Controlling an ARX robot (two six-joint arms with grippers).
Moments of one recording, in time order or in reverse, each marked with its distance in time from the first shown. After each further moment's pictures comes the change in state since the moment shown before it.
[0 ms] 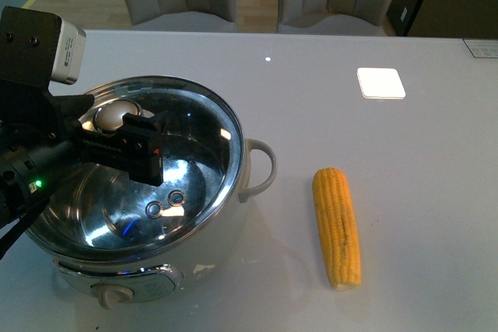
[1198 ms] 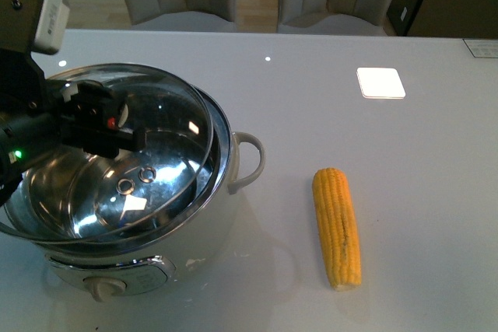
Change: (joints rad) left arm 0.007 -0.168 0.023 -0.212 -0.109 0.053; right arm 0.000 0.000 0.000 0.000 0.000 0.000
